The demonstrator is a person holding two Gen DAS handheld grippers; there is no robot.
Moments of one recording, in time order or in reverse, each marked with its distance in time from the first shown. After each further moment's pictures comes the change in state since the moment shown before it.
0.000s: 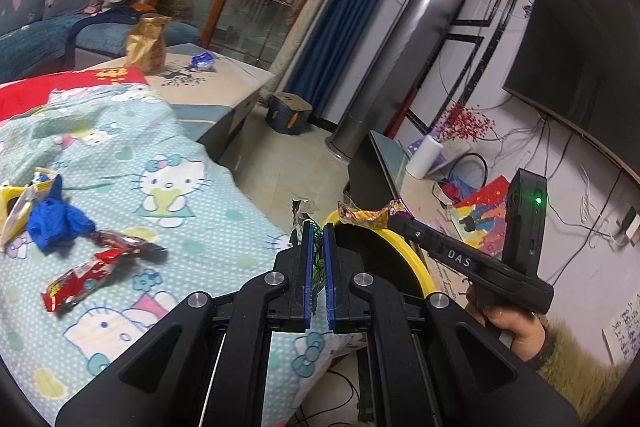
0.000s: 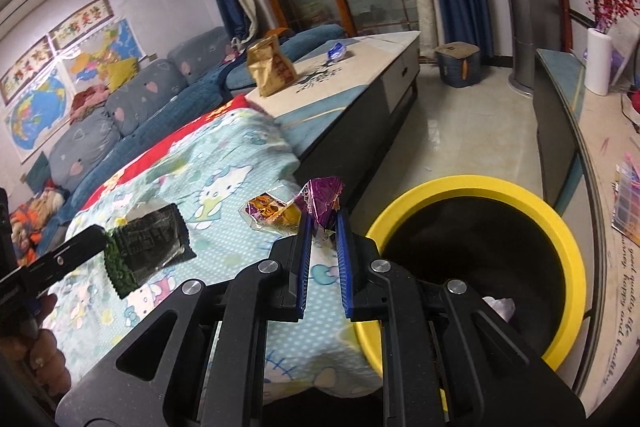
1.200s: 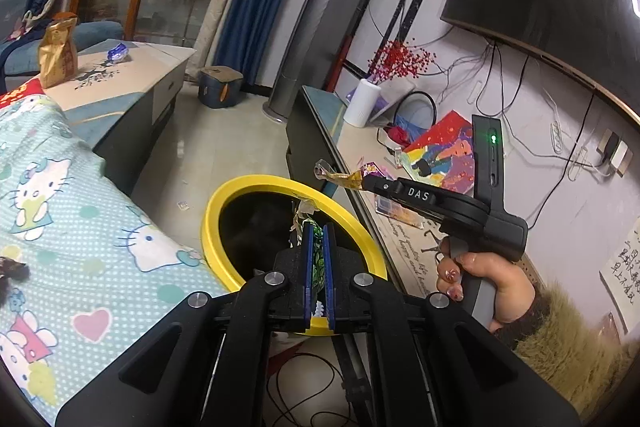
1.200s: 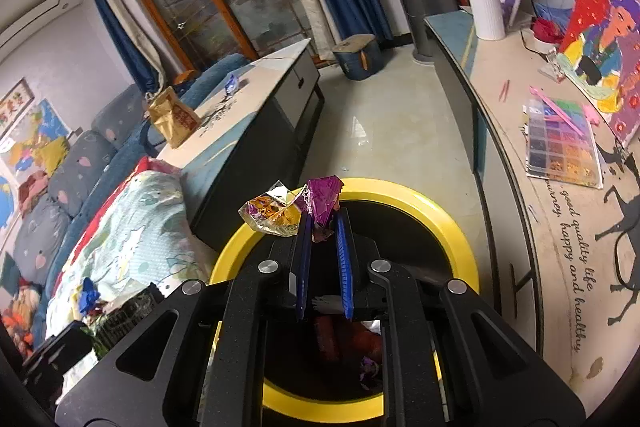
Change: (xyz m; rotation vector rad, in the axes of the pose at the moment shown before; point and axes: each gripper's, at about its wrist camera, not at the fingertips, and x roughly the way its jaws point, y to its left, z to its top) left arm 0.092 -0.098 -0.034 0.188 0.143 -0.165; right arm -0.024 -0.132 -0.007 0.303 -0.054 -0.217
